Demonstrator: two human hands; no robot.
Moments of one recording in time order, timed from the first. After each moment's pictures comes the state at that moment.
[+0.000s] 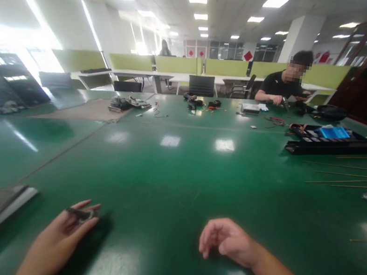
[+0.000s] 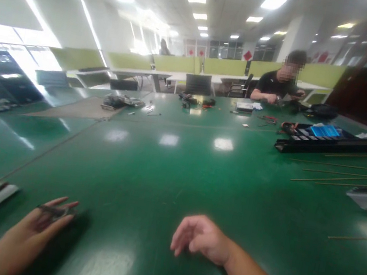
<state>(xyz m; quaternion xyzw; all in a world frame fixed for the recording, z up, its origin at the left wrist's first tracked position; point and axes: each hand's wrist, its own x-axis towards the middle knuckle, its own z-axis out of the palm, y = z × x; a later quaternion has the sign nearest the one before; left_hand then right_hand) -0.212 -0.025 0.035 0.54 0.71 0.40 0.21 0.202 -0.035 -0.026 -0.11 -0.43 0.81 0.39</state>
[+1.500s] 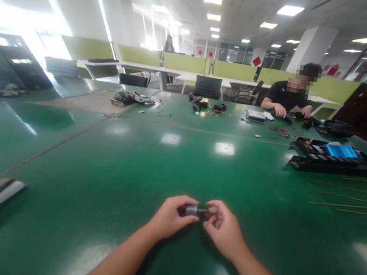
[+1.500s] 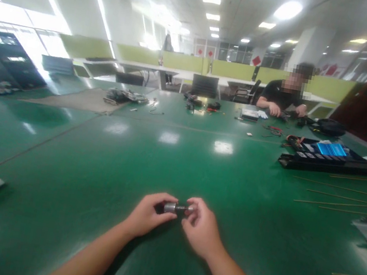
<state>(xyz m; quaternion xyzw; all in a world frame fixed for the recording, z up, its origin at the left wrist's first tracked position) -0.003 0.050 0.006 0.79 0.41 0.33 0.32 0.196 0.008 -0.024 -0.51 -0.60 0.43 0.44</state>
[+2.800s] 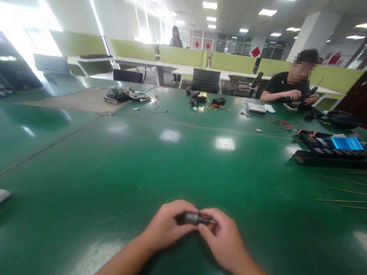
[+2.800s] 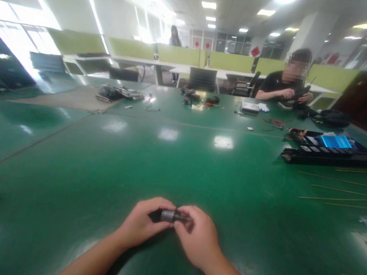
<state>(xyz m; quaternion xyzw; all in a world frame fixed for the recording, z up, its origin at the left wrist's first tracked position) -0.006 0.047 0.002 0.80 0.37 0.35 0.32 0.190 0.005 -0.010 -0.54 -0.64 0.37 0.40</state>
